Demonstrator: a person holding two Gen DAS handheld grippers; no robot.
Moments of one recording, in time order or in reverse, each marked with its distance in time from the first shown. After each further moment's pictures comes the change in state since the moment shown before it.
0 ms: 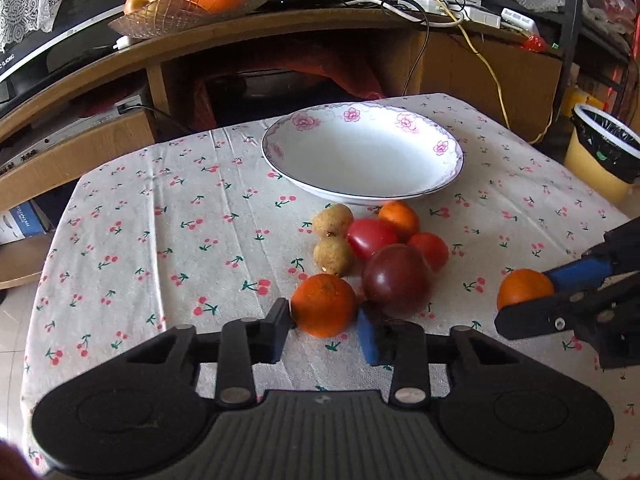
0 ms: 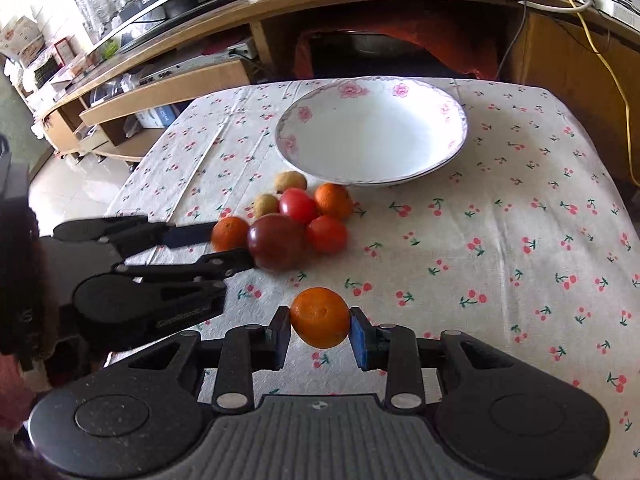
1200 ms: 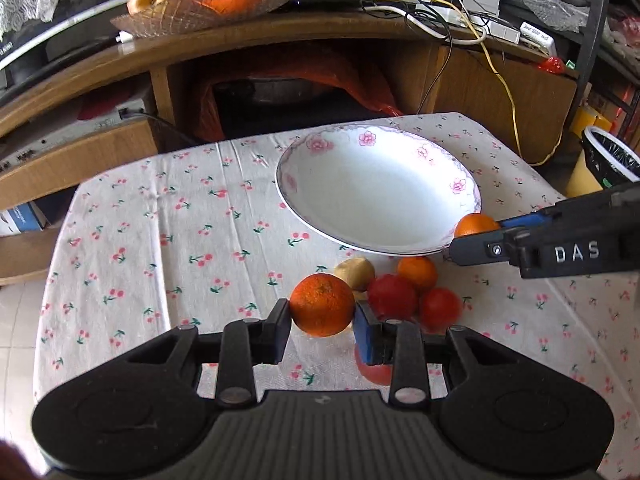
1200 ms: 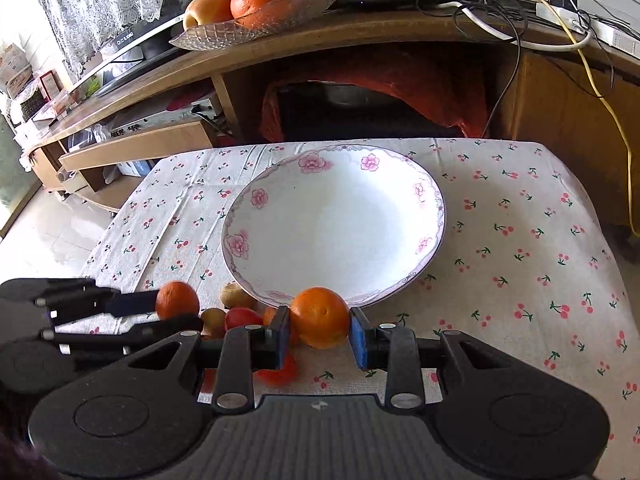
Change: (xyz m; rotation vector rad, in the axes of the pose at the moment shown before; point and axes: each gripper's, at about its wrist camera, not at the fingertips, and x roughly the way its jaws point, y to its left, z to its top) left arm 0.006 0.018 0.039 -0.055 0.031 -0.022; right arm 0.025 -0.032 0.063 0.005 -0.101 -0.014
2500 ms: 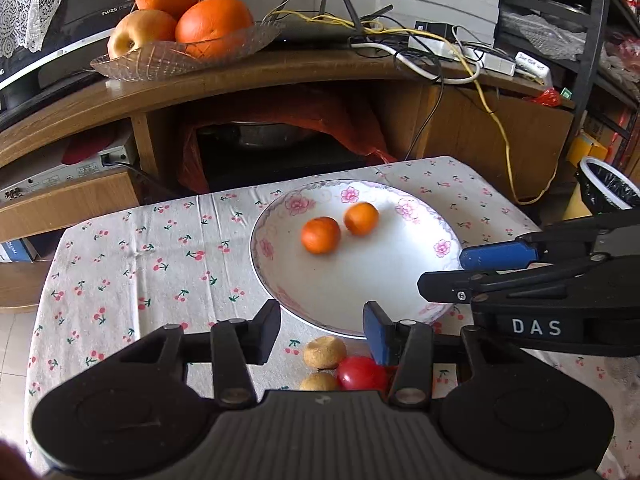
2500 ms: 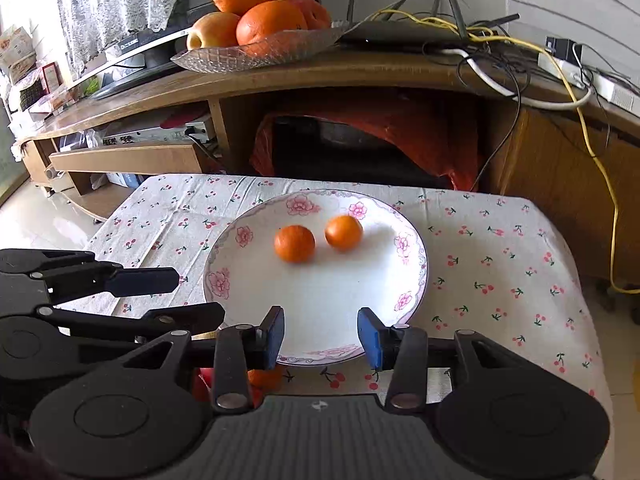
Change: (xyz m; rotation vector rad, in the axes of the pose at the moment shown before) left arm 0.005 -0.017 0.038 -0.010 -0.080 -0.021; right arm -0.002 0.001 0.018 -0.099 -0.089 -0.066
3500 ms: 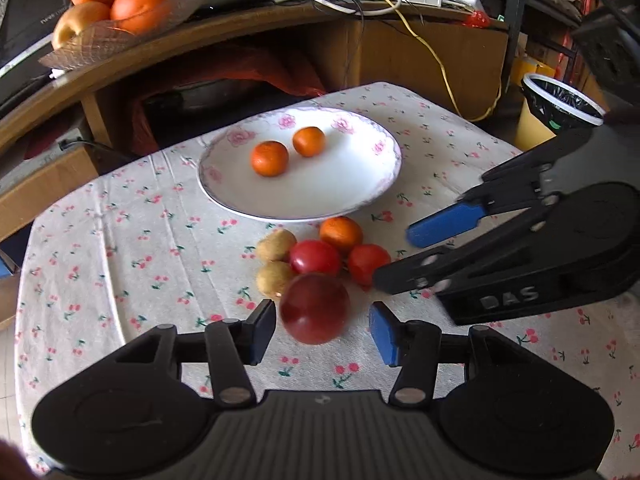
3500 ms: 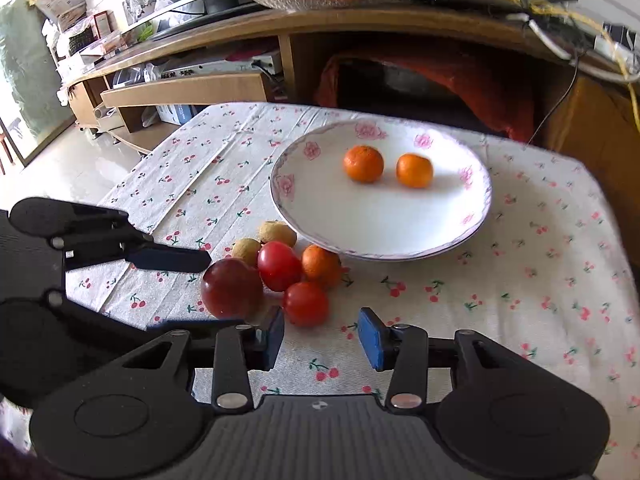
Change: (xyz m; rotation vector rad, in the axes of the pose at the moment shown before) left arm -0.015 -0.021 -0.054 0.194 0.103 -0.084; right arm 0.001 0.023 -0.043 -0.088 0.125 0.135
